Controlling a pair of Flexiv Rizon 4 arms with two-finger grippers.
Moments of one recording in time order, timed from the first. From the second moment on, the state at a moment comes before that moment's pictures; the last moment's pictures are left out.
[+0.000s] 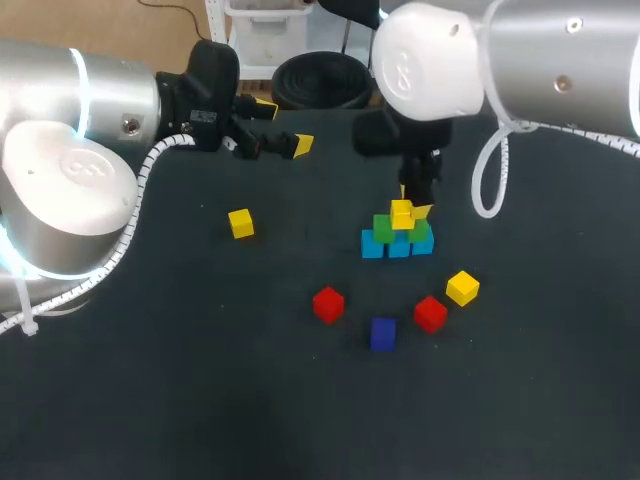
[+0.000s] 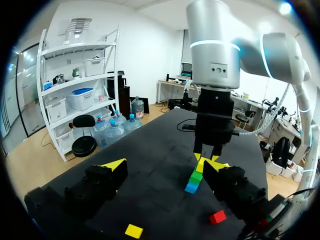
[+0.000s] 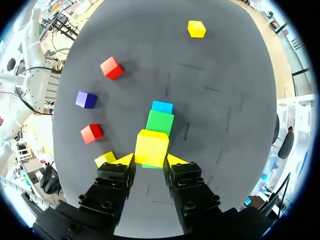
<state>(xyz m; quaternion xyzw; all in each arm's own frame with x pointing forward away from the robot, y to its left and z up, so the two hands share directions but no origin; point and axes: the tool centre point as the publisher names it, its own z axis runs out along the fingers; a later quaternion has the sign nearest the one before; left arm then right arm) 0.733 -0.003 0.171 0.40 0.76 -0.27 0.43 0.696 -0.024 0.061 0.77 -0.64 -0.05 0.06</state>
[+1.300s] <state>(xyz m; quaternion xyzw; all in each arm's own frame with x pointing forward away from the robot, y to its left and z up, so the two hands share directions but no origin) 0.733 -0.003 0.171 0.40 0.76 -0.27 0.43 0.693 -0.013 0.079 0.76 -0.64 -0.08 0.03</state>
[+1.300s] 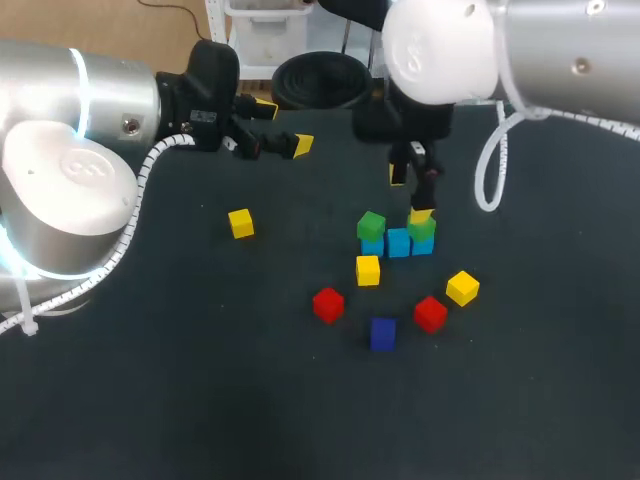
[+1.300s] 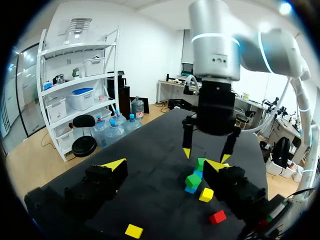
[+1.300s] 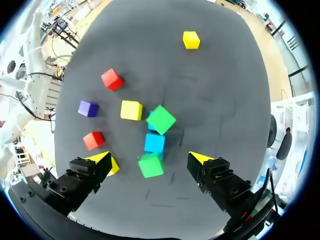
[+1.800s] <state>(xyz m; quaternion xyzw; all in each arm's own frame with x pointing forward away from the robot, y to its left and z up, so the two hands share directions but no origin) 0.733 -0.003 0.171 0.40 0.76 -0.27 0.43 0.660 0.007 0.066 0.74 -0.67 -0.09 0.03</state>
